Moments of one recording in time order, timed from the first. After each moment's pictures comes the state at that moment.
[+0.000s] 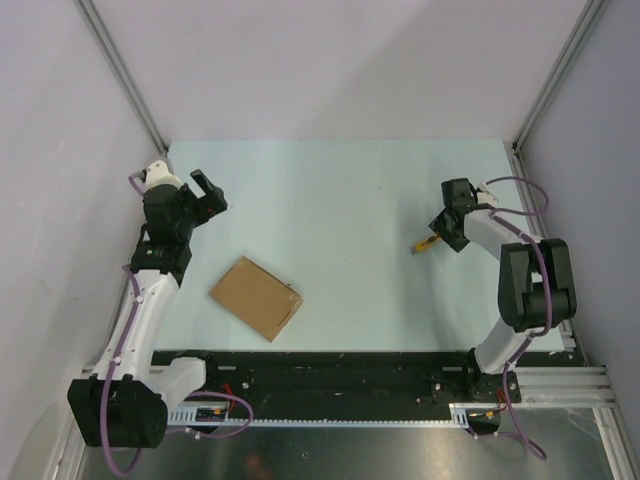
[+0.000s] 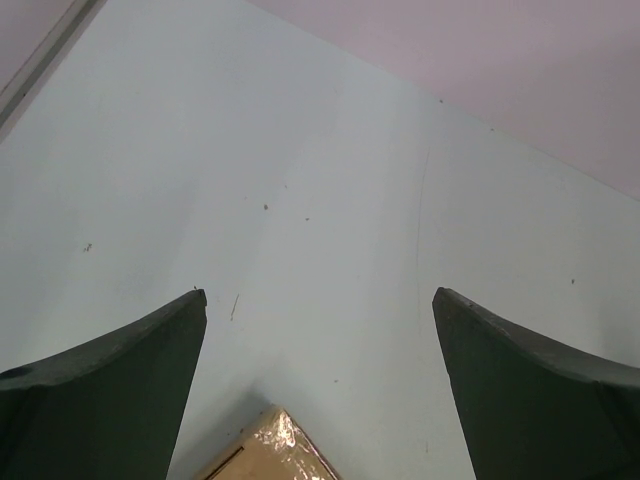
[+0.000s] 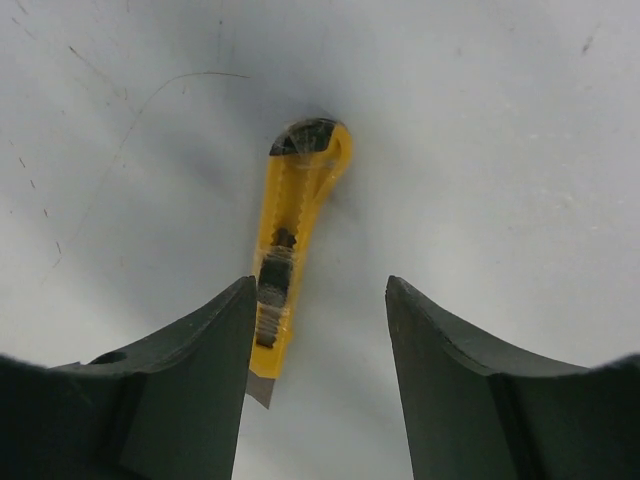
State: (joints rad) left arm -0.01 1.02 0.89 -0.19 -0.12 -0.42; right arm 0.12 1.67 1.05 -0.40 0.32 0.86
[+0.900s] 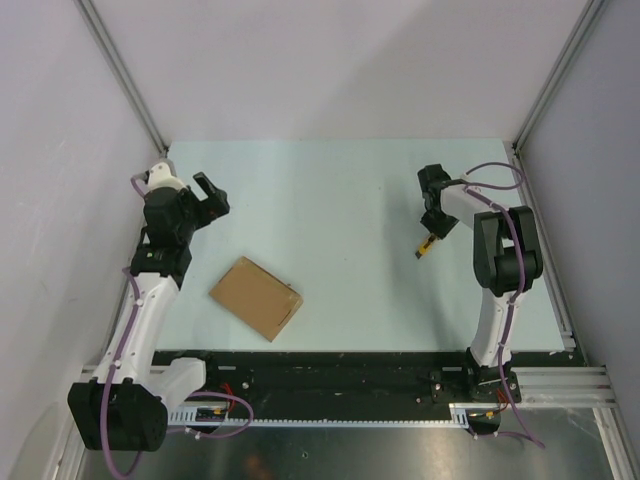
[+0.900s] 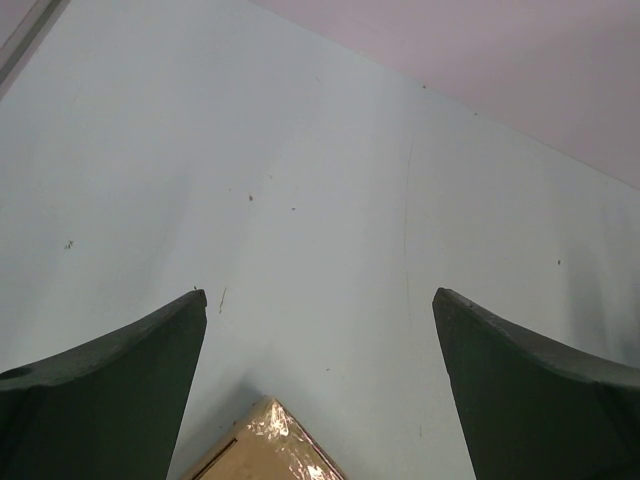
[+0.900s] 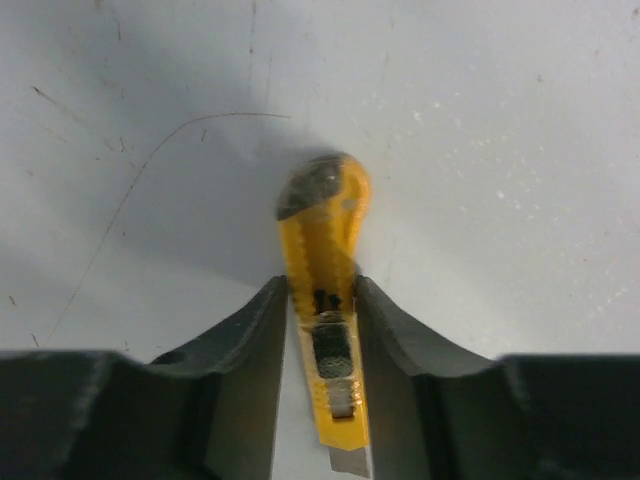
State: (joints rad) left arm -0.01 1.01 0.87 -0.19 -0.07 -0.42; right arm 0.19 2.00 1.40 -0.65 0.44 0.96
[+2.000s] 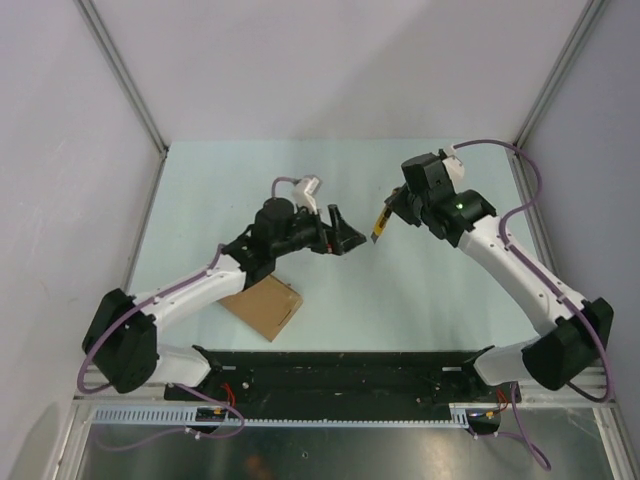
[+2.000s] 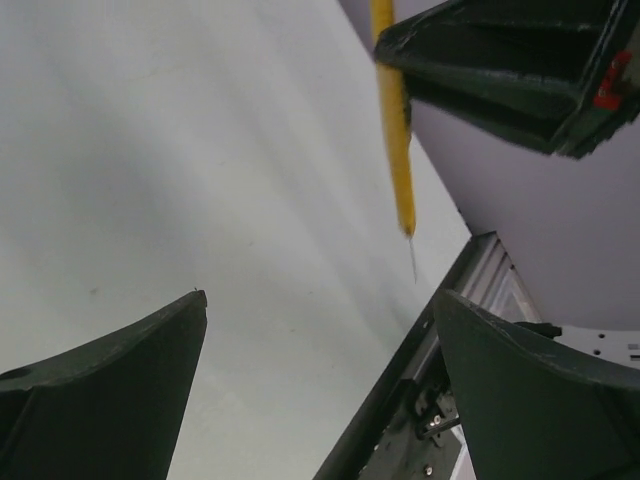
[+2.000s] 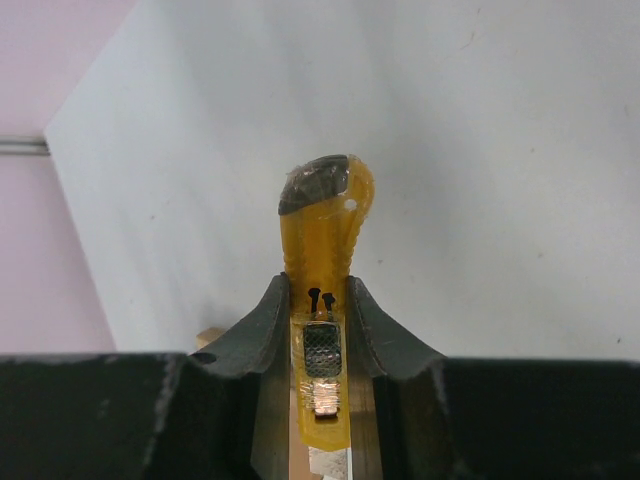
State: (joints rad) left arm -0.68 1.32 0.87 0.16 0.29 -0.65; right arm 0.54 1.41 1.39 -0.70 0.31 1.05
